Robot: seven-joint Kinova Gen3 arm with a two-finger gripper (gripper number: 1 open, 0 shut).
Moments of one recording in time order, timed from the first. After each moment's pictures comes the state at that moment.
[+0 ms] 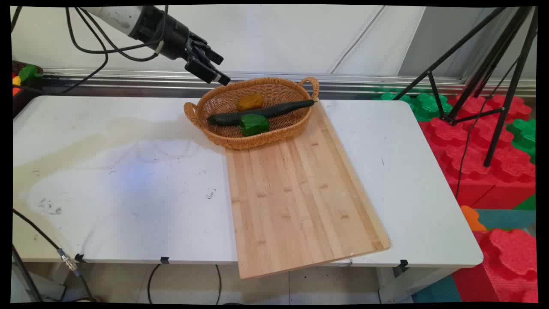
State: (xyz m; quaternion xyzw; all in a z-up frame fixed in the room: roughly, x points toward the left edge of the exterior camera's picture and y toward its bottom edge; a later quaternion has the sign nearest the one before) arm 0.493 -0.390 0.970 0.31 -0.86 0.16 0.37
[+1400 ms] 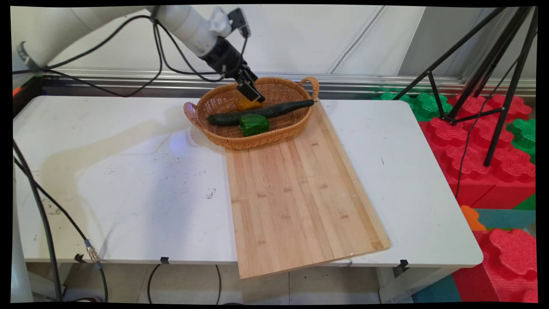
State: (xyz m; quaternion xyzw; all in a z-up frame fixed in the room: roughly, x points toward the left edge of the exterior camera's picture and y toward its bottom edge) arm 0.421 -0.509 0.890 0.30 -0.90 0.17 0.28
